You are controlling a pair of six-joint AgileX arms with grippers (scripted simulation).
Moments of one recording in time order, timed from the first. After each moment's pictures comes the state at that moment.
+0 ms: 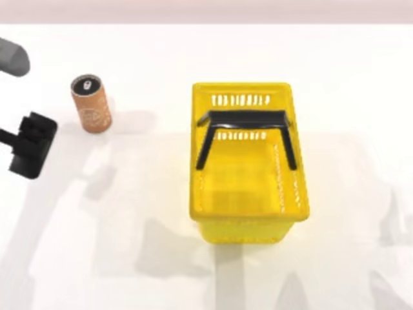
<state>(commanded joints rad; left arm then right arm) -0.14 1.14 1.02 -0.83 0.06 0.29 0.00 0.00 0.00 0.00 0.00 0.00</state>
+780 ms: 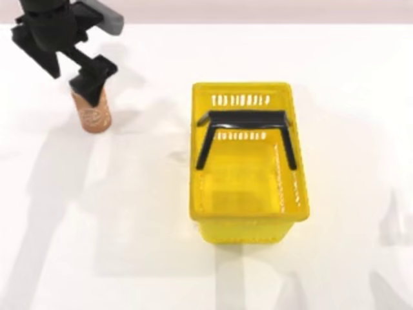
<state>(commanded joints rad) -0.18 2.38 2.33 -1.53 0.03 0.60 0.00 0.00 0.00 0.00 0.00 0.00</state>
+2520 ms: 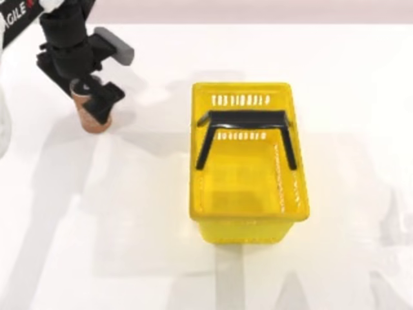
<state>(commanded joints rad) -0.17 2.56 2.33 -1.34 0.01 0.66 0.00 0.00 0.00 0.00 0.00 0.00</state>
